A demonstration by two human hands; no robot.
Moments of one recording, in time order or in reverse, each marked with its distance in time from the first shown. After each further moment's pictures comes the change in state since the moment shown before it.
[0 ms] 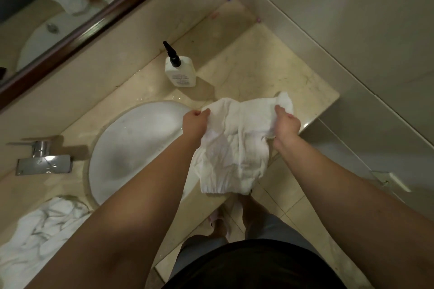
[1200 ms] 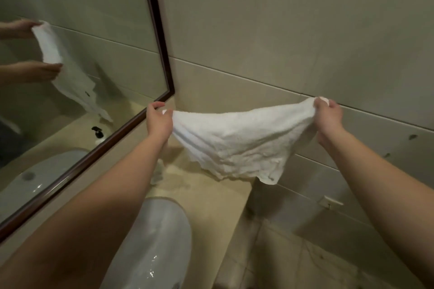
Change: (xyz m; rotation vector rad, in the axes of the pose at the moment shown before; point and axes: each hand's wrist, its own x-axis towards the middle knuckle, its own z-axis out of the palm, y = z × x) left_hand -0.127 0.238 -0.066 -0.148 -0.074 0.718; right_hand -0.168 -0.218 -0.207 0.213 0.255 -0.652
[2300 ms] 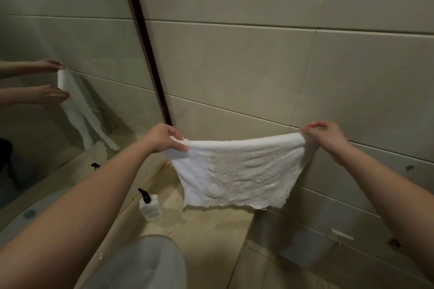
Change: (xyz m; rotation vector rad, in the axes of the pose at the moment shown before) left_hand 0.024 0.088 0.019 0.811 -0.566 0.244; right_hand 0.064 -0.025 -0.041 -0.298 -0.276 -0.153
